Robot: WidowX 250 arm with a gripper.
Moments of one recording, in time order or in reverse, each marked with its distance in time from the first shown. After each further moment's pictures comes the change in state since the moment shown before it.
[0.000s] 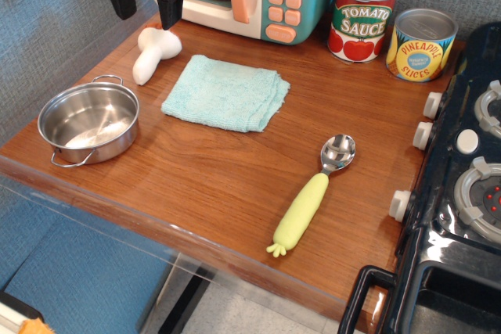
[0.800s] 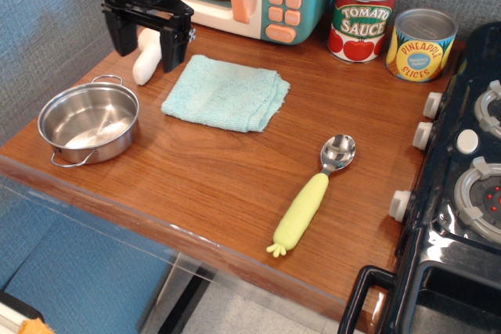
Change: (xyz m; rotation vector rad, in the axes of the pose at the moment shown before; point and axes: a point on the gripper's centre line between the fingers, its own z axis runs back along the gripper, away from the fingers) arm -0.059 -0.035 0.002 0.094 0.020 -0.073
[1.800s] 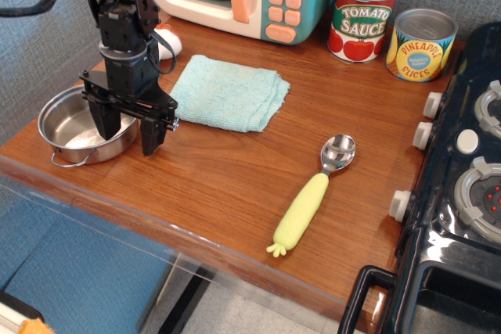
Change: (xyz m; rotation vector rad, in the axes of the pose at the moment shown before) arm -0.049 -0.010 -0.069 0.004 0.026 0.076
